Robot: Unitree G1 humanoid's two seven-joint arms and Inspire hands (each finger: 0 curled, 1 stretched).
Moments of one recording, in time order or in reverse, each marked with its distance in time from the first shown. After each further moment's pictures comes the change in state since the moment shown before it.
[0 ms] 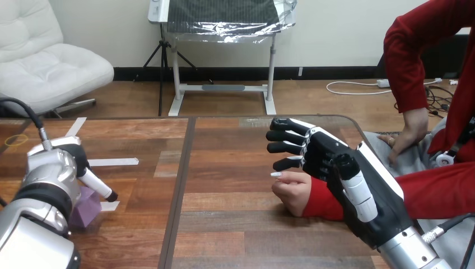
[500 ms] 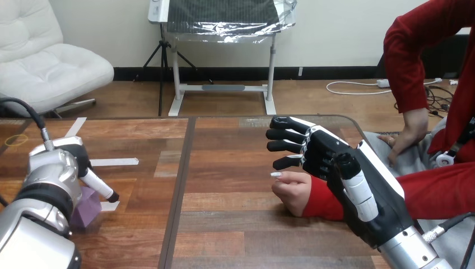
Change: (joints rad) left arm 0.000 -0.002 -0.003 0.000 0.002 -0.003 -0.005; right arm 0.000 -0.001 0.000 -0.003 0.002 0.000 0.001
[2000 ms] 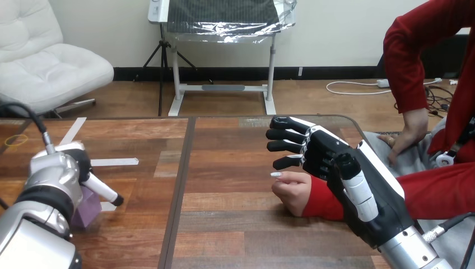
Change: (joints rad) left arm 0.014 -0.003 0.011 0.000 -0.044 -0.011 -0.034; right arm 0.000 0.000 0.000 -0.001 -0.001 0.000 0.000
